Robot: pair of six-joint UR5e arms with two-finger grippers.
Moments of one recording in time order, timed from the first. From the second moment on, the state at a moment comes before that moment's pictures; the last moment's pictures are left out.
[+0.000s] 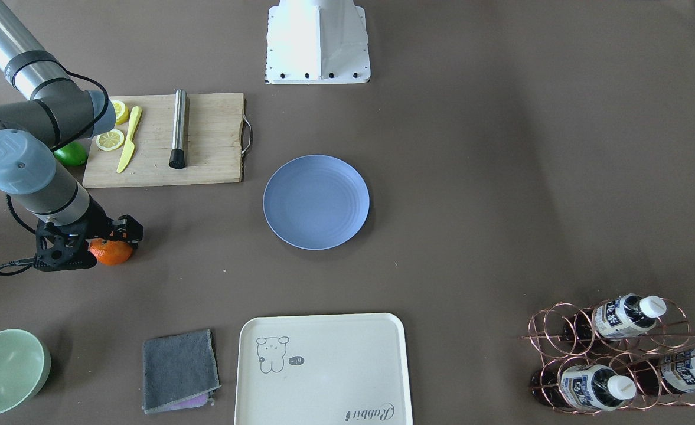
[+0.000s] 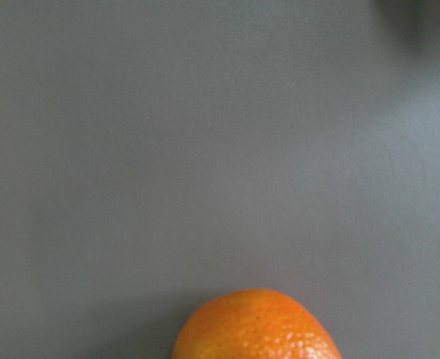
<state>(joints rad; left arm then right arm) -1.50 -1.48 -1.61 -1.96 -2.44 -0.16 0.86 -1.23 1.51 -1.30 2.07 0.80</state>
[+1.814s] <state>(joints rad) -1.50 -1.46 -1.60 -1.95 -2.44 -0.16 0.48 -0.65 1.34 -1.62 1.81 1.43</state>
